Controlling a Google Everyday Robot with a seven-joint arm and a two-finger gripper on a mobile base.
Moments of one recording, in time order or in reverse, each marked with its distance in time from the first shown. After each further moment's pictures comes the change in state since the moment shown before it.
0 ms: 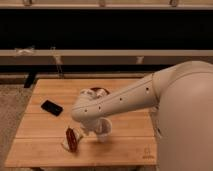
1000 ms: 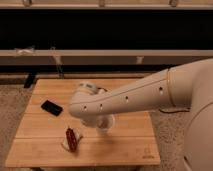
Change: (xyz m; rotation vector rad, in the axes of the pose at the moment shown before) arm 0.008 0.010 -0.067 -0.041 0.084 -0.068
